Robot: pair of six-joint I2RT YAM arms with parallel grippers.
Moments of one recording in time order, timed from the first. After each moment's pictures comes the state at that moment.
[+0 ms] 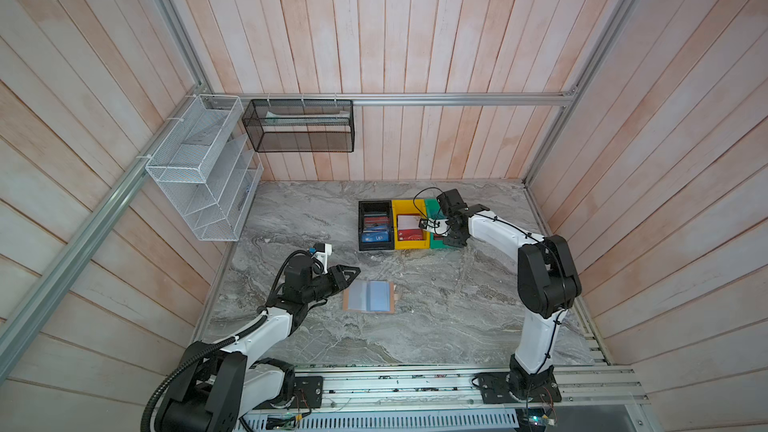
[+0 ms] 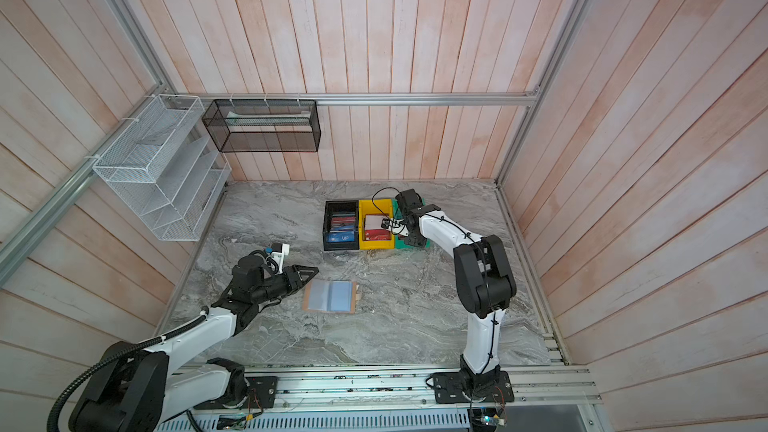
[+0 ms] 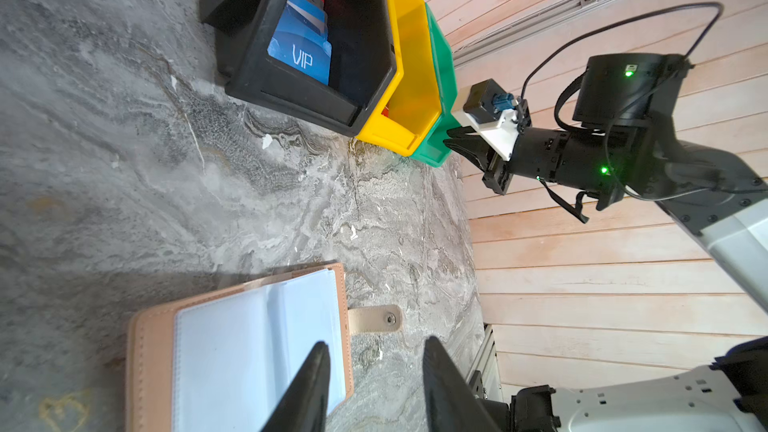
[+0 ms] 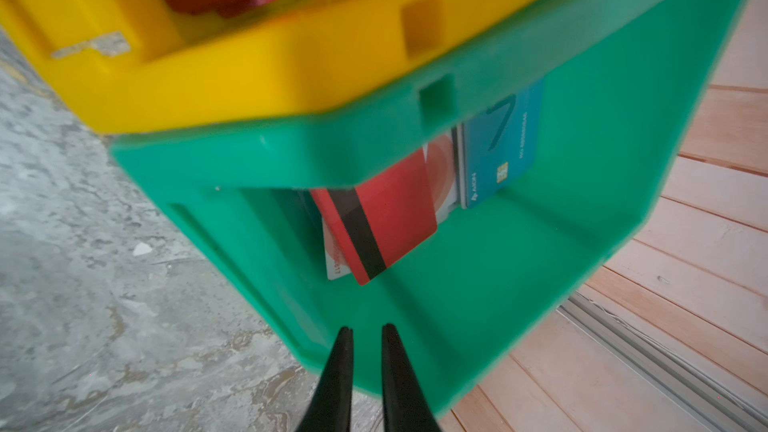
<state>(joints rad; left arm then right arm) -0.26 1.18 0.36 0.35 0.63 -0.83 0.40 1.94 1.44 -0.66 0.31 -0.97</state>
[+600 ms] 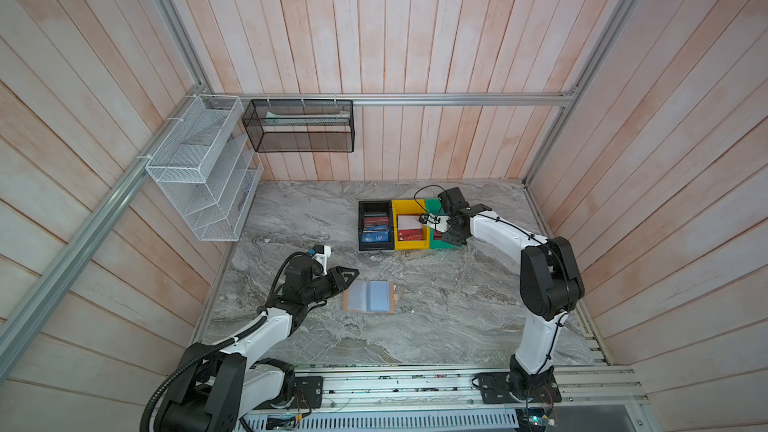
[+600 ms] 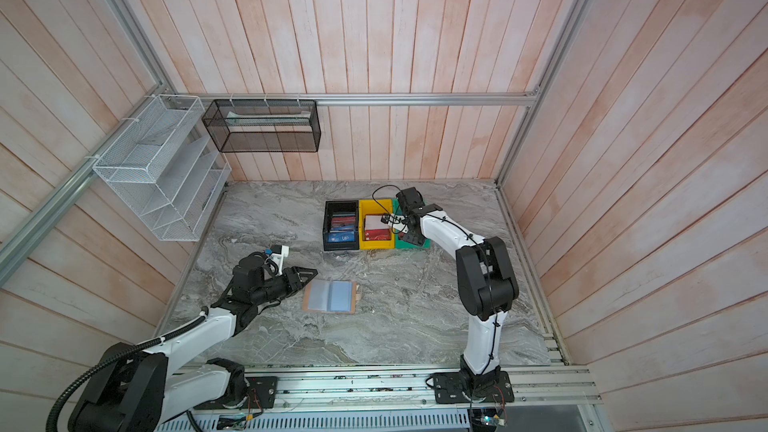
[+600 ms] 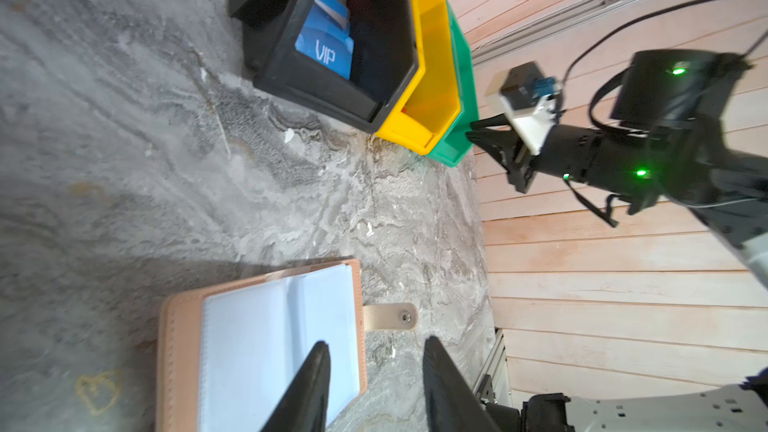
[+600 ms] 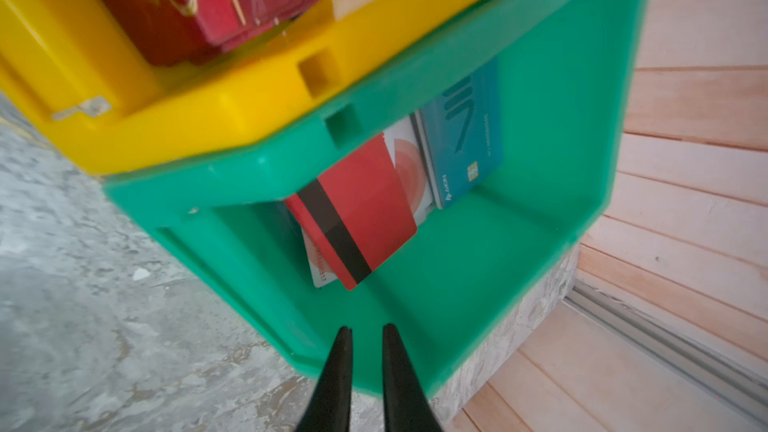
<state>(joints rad) -0.26 1.16 0.36 0.28 0.59 -0.81 0.40 1.88 1.42 -0.62 0.26 -0.85</state>
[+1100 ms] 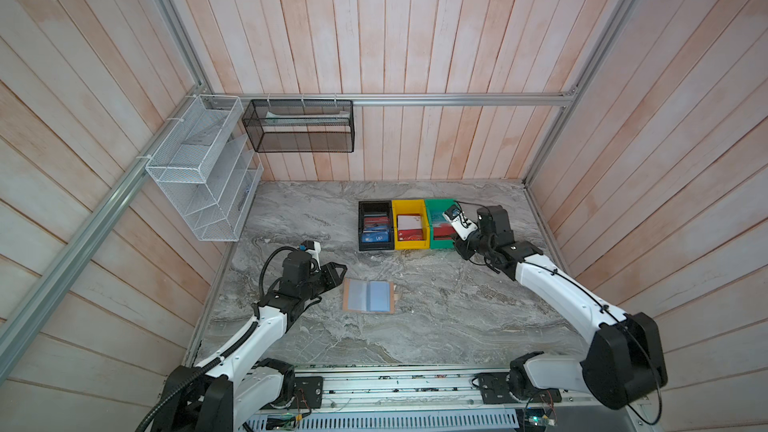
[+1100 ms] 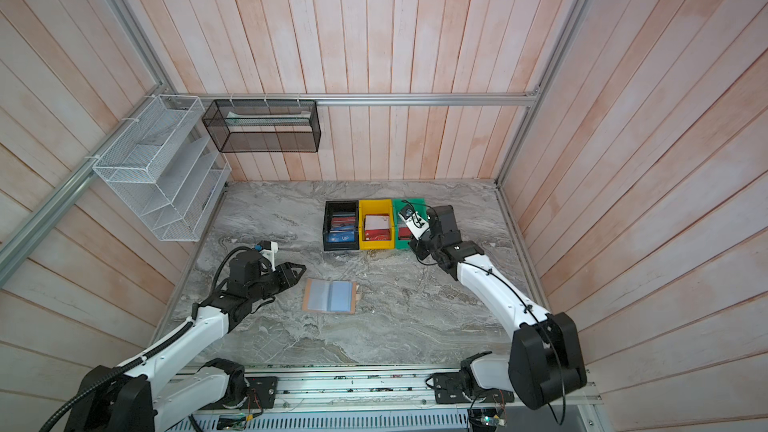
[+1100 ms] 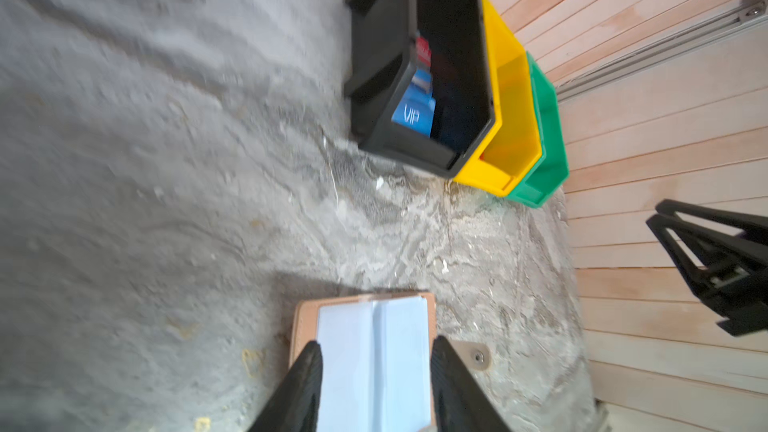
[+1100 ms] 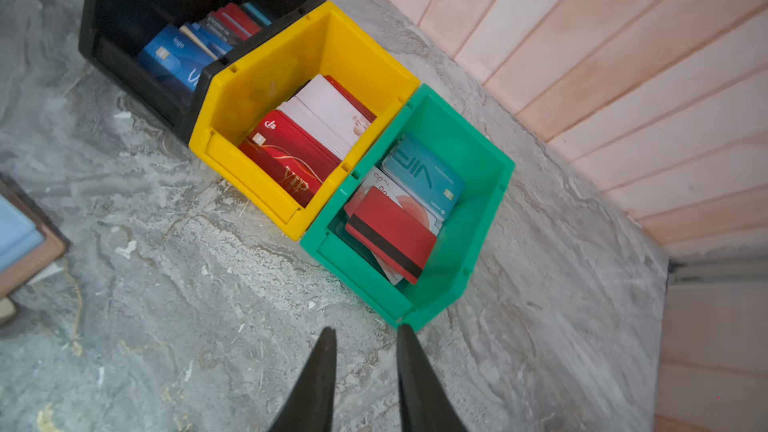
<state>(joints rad) -0.25 1.04 0.49 -0.04 0.28 -0.65 0.35 1.26 0.86 -0.20 -0.04 -0.37</state>
